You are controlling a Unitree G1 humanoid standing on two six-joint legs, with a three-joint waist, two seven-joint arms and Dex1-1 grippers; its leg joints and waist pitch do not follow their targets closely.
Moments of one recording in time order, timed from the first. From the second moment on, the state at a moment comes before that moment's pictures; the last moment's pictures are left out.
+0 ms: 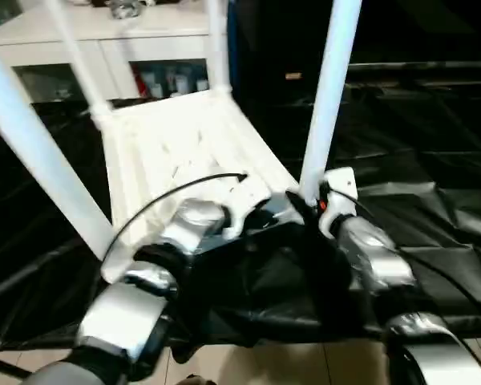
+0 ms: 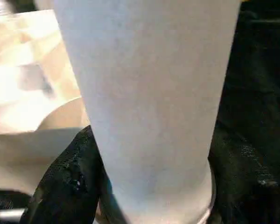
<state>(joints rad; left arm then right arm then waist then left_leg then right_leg) -0.88 0.03 -0.17 1.16 0.15 -0.09 -0.78 -0.60 -0.10 -0.06 0.83 0.09 -0.02 0.34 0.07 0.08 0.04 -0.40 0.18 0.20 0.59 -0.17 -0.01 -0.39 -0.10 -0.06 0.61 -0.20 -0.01</state>
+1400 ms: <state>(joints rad) -0.81 0.21 -0.19 1.07 0.08 -0.15 -1.35 -0.46 -0.34 0.09 0.61 0.20 0.02 1.16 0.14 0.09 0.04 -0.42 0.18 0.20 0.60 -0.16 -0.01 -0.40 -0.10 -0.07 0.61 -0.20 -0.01</state>
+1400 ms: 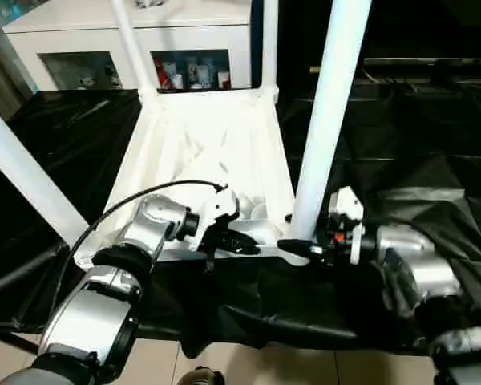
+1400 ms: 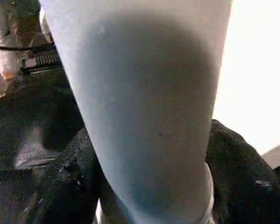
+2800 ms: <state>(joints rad) -0.83 0.21 -0.19 1.11 0.08 -0.18 -1.35 -0.50 -0.37 0.09 0.60 0.21 0.11 1.22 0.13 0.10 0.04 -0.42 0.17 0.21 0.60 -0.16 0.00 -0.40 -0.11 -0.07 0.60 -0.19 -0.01</state>
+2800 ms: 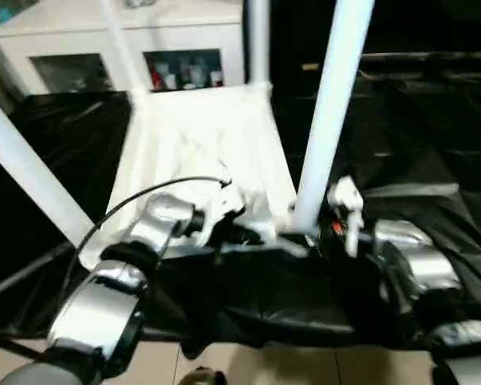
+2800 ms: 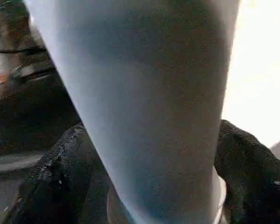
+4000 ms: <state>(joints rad) -0.87 0.06 -0.16 1.16 0.13 -0.09 -0.86 -0.60 -0.11 -0.07 0.80 0.12 0.02 0.45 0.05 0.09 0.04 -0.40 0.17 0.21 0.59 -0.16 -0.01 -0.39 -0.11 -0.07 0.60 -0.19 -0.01</state>
